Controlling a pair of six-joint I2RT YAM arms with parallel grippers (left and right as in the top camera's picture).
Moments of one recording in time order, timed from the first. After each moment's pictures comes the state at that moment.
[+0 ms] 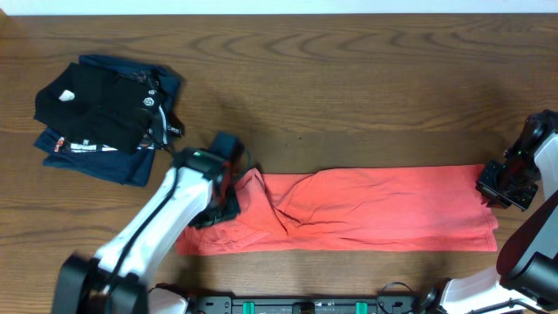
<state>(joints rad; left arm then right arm) -0.38 1.44 0.91 -1.11 -0.04 -0.67 -0.51 1.75 1.17 -1.12 0.08 0.19</state>
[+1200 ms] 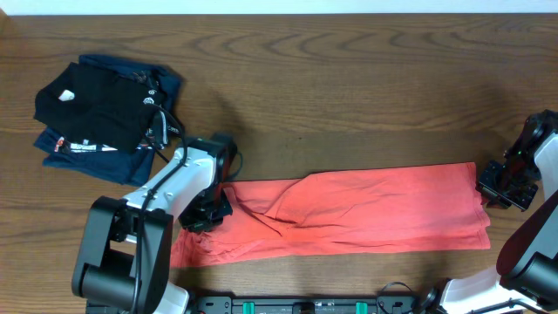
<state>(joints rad) -0.30 1.68 0.93 -1.20 -0.09 -0.73 -0.51 1.75 1.17 -1.13 0.08 0.19</state>
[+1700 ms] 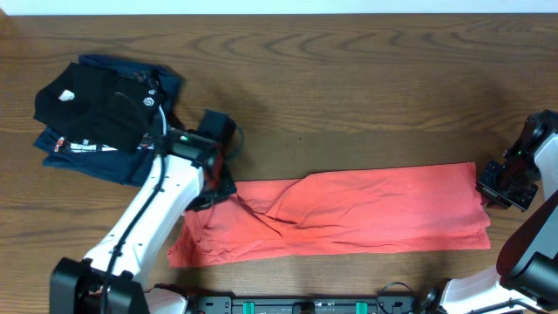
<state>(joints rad) -0.35 1.48 1.03 -1.15 -0.05 -0.72 -0.51 1.75 1.17 -1.14 0.08 0.19</state>
